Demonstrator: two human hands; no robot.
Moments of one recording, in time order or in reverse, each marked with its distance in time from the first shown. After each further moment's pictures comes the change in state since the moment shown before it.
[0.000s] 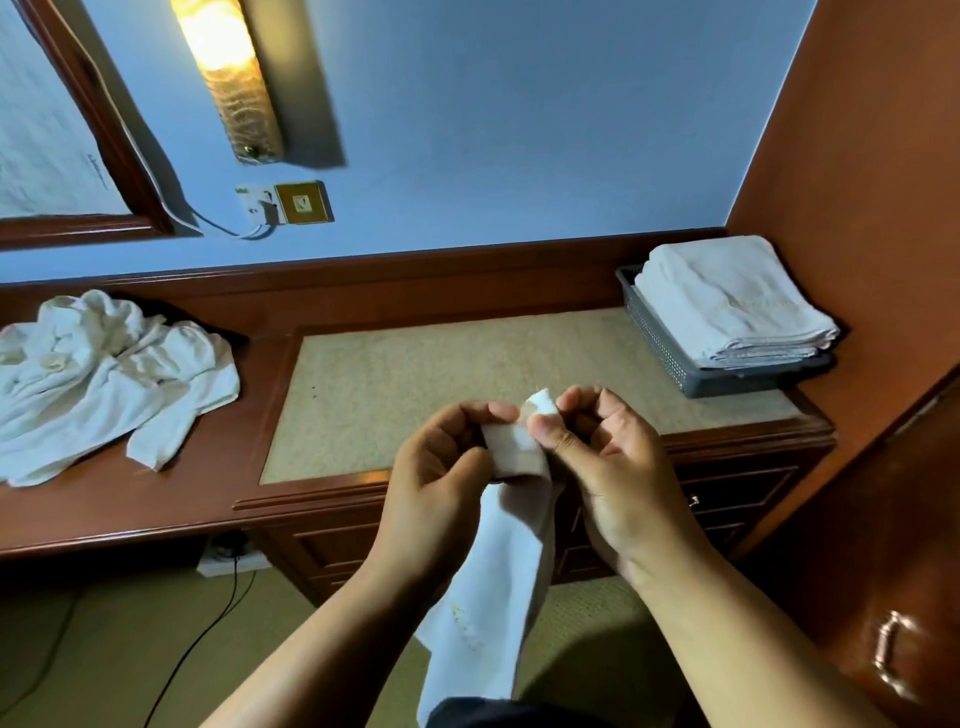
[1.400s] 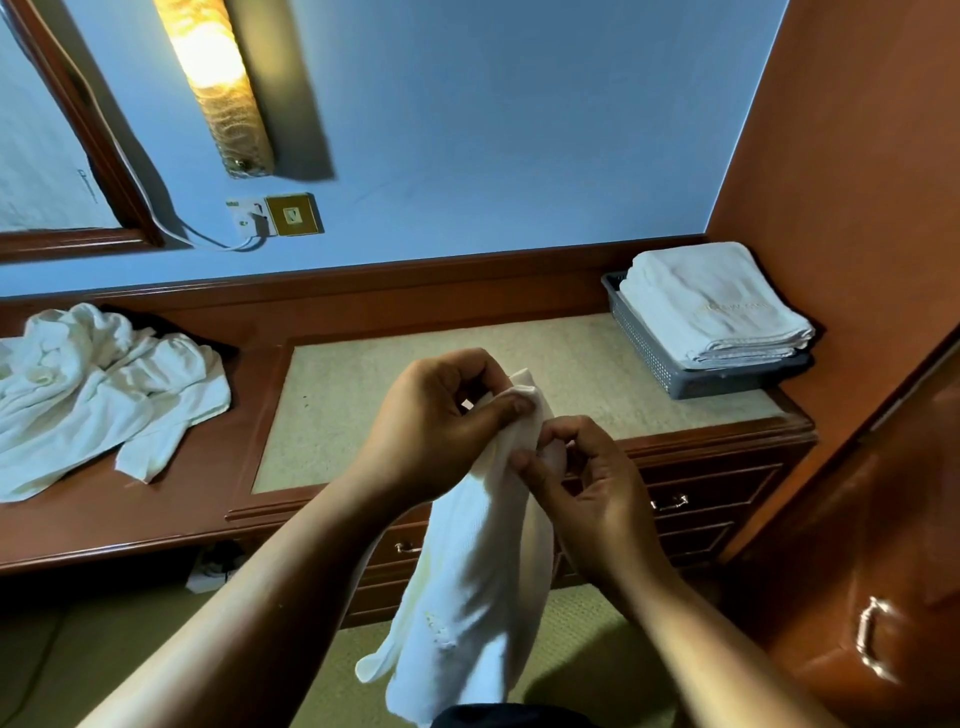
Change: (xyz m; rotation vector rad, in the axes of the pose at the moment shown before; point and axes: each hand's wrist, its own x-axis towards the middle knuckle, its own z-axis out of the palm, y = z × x) left_hand 0.035 0.038 -0.004 0.660 -0.169 0.306; right_hand -0.016 0.035 -0.019 -0.532 0.042 -0.351
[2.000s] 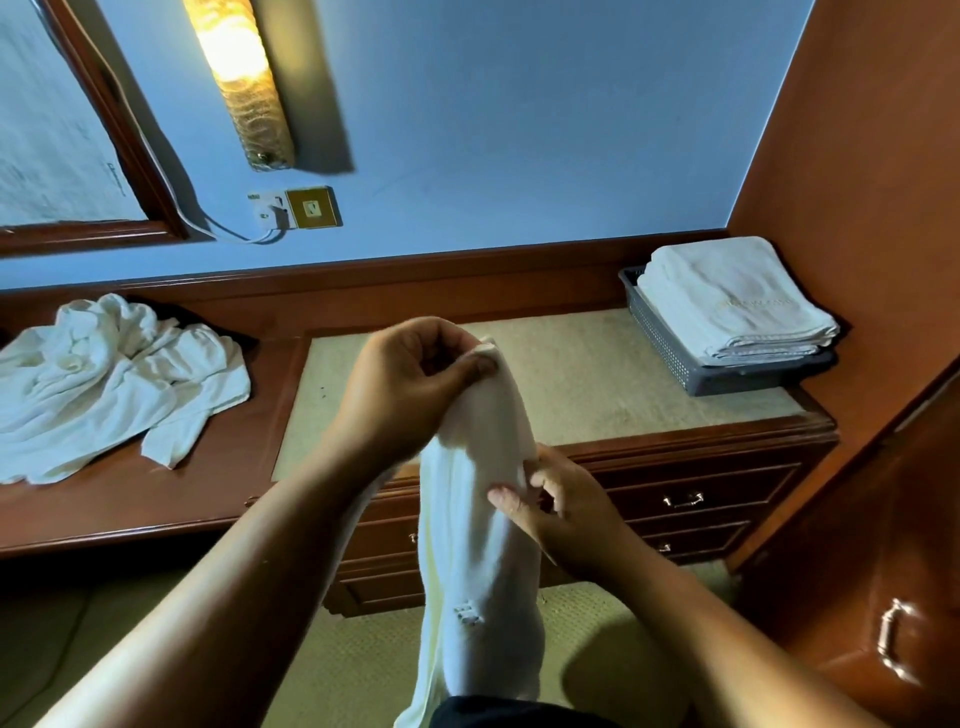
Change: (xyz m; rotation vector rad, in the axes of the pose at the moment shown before) left_hand 0.004 -0.005 -0.028 -0.107 0.179 -0.174; right_hand 0.001 0.032 0.016 -0.151 -0.460 0.177
